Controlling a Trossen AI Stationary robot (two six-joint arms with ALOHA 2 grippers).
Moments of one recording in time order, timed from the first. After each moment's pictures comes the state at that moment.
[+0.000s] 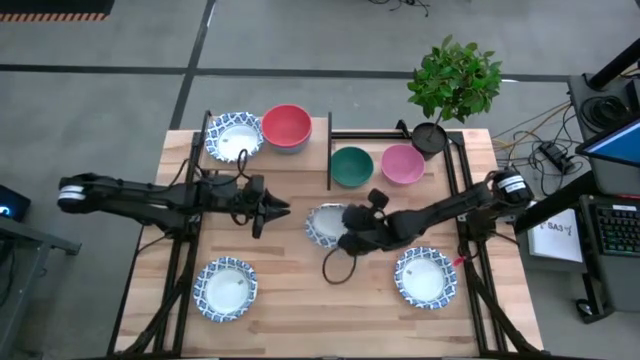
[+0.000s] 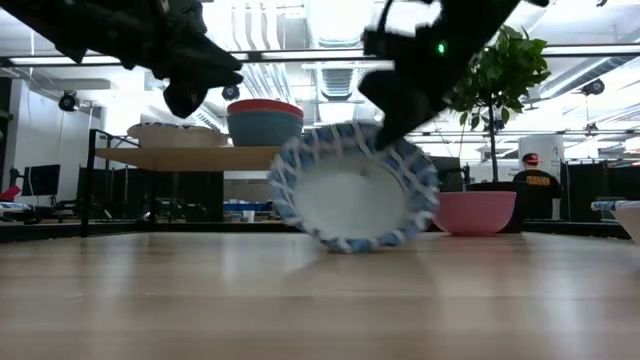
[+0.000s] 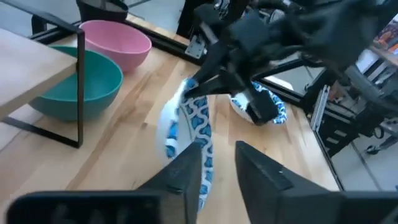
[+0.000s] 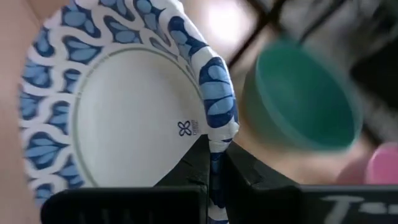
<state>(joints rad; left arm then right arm) 0.05 0.95 0.50 0.18 0.03 -0.37 0.24 1.71 1.16 -0.53 0.78 0.52</state>
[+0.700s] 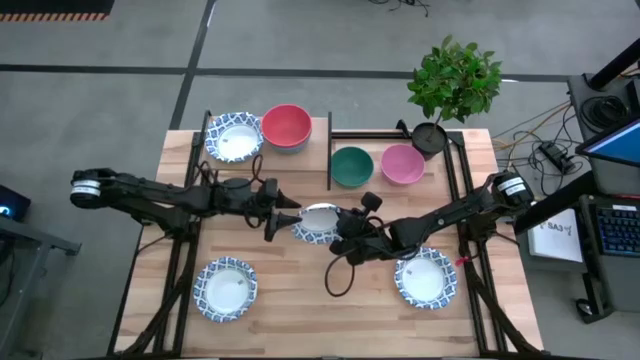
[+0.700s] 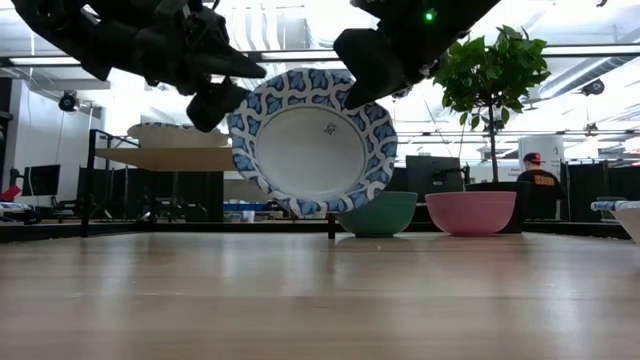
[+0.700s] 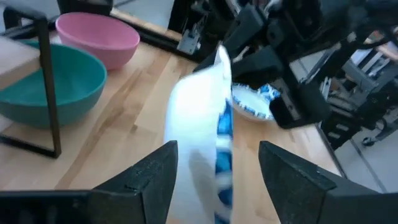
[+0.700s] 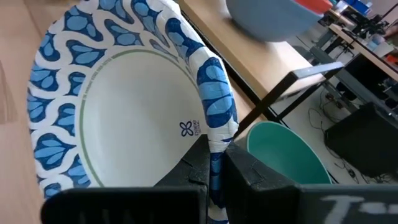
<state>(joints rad) 0.05 1.15 0.50 0.39 0.07 -0.35 0.30 1.72 1.16 -0.24 0.97 0.28</state>
